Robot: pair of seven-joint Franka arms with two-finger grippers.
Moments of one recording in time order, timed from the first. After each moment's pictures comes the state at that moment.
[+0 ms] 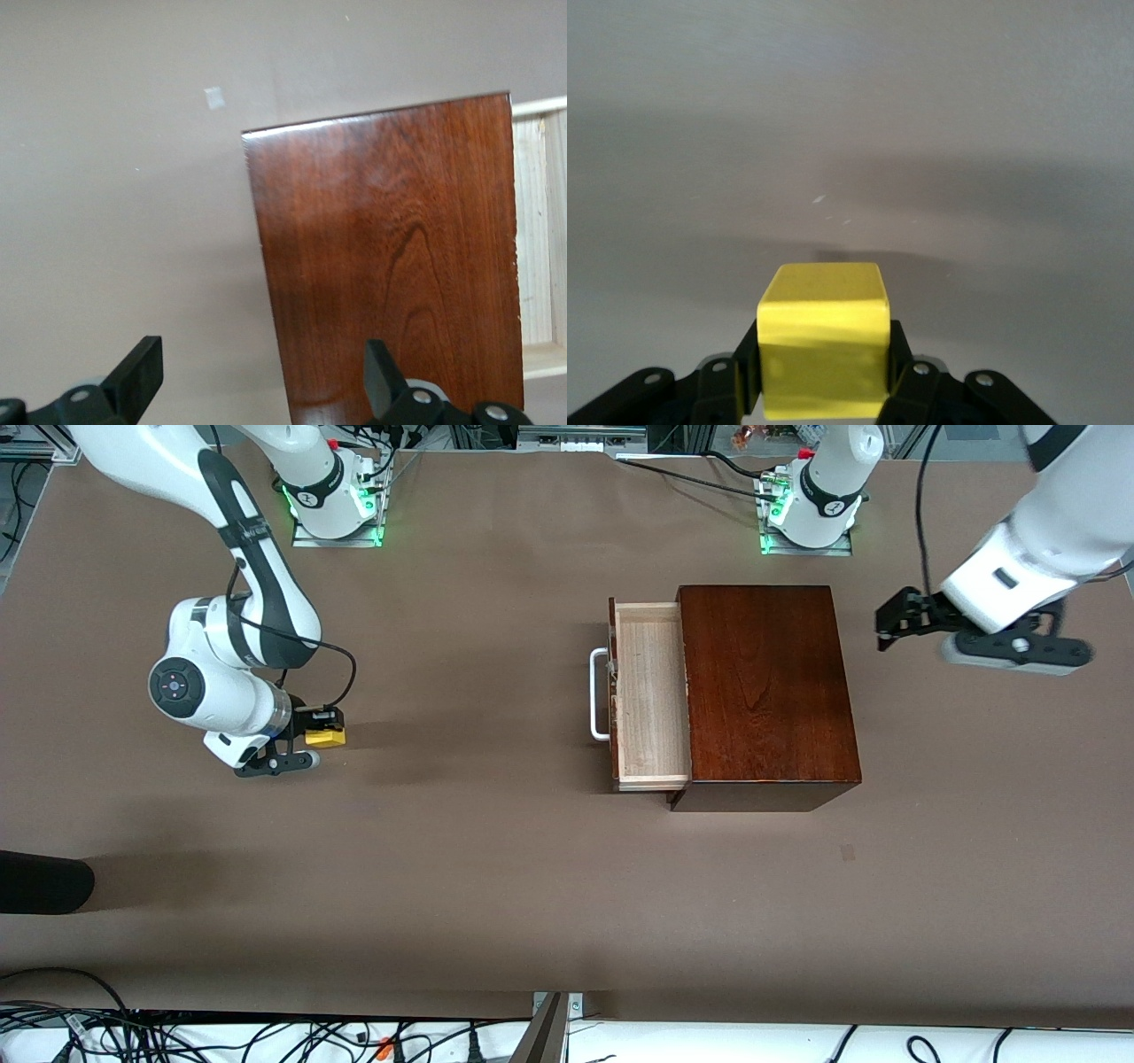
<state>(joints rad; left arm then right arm) -0.11 0.00 -0.07 -1.71 0.00 1.62 -0.05 0.16 0.39 -0.04 -2.08 0.09 2.29 -0.06</state>
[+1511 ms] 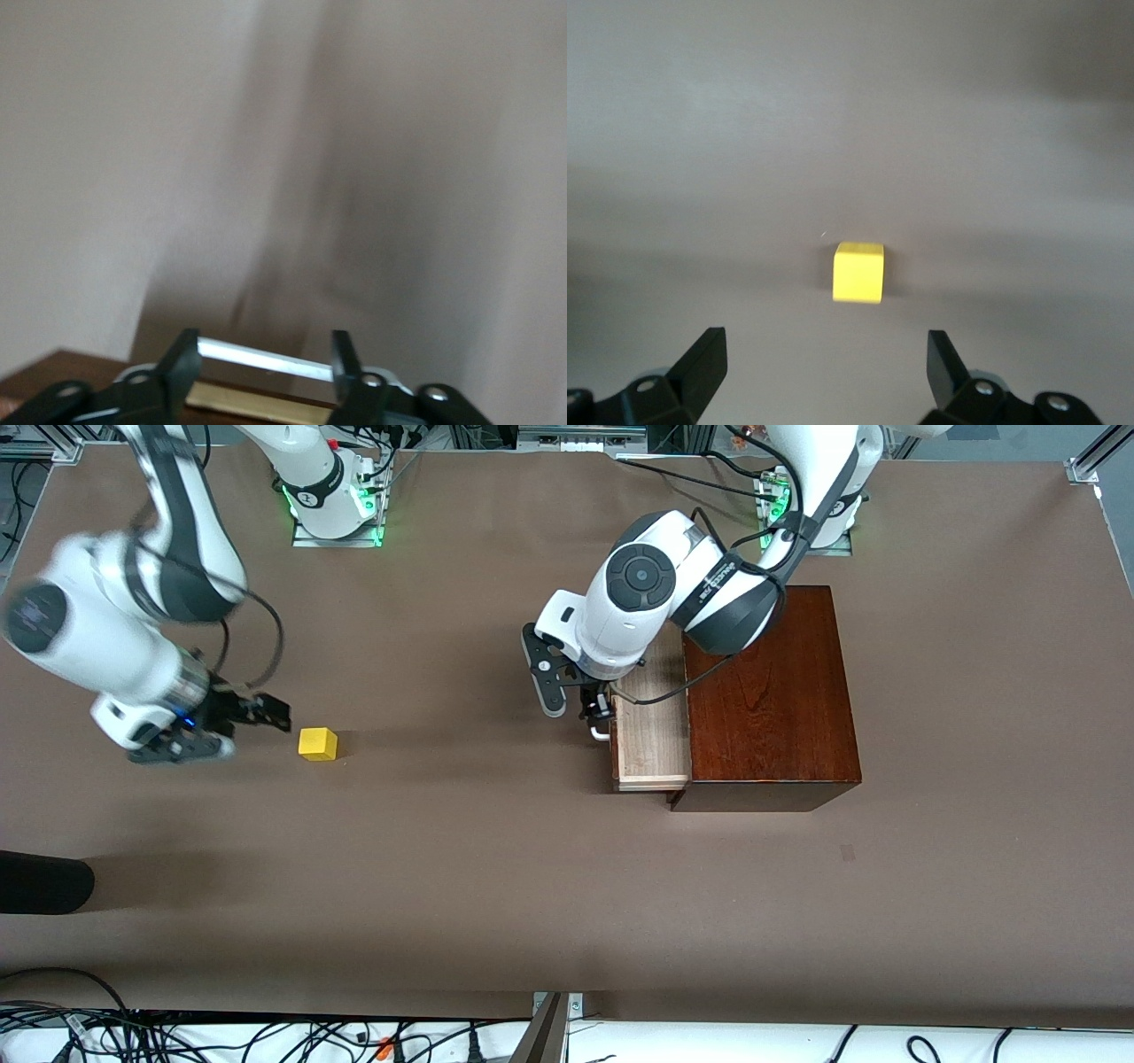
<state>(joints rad) -0.56 0.54 -0.19 -1.46 -0.10 2.07 0.67 0.11 0.10 -0.04 -1.93 0.09 2.02 -0.06</state>
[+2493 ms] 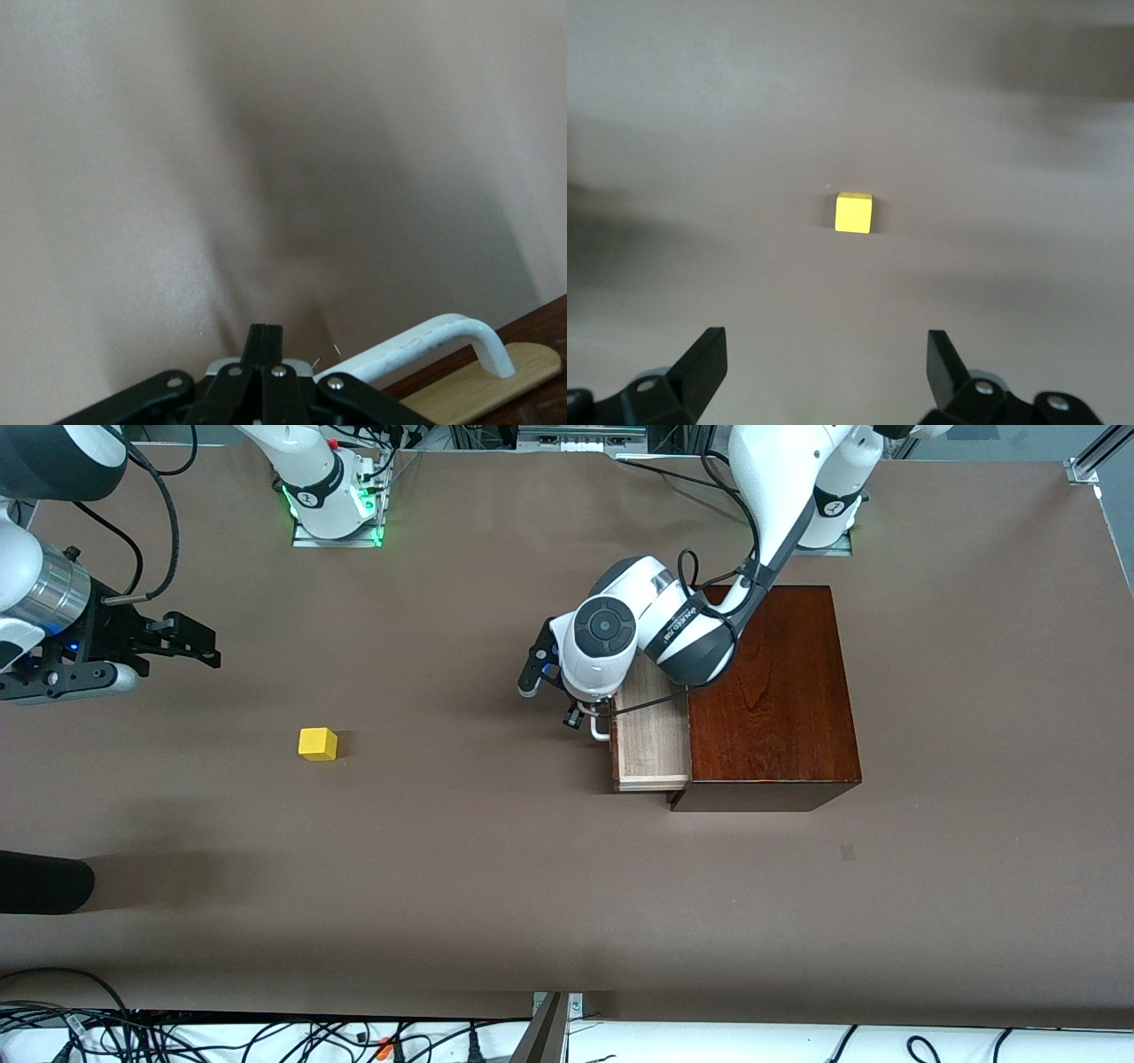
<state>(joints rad) -0.58 0.67 -0.19 -1.45 -0.05 2.04 1.22 0.10 0.07 -0.04 -1.64 0.04 1.63 -0.06</state>
